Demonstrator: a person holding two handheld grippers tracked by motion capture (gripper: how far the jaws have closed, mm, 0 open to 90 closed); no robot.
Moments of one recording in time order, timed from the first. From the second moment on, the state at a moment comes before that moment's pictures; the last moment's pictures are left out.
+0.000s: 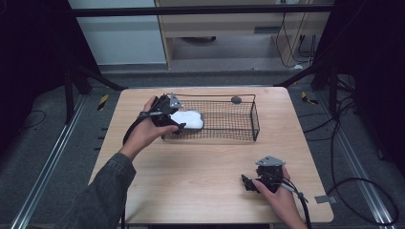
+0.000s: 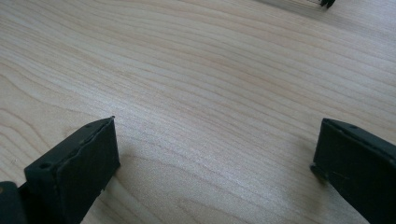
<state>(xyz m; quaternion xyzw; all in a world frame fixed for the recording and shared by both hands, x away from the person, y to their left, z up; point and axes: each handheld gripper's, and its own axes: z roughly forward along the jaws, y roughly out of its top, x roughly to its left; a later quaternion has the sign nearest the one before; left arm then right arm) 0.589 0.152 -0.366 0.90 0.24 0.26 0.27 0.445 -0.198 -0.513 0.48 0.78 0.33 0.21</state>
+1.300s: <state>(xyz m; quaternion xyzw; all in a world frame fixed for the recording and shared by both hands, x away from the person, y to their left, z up) 0.517 0.222 -0.451 0.87 0.33 0.22 0.28 0.445 -0.198 -0.513 0.48 0.78 0.33 0.21</state>
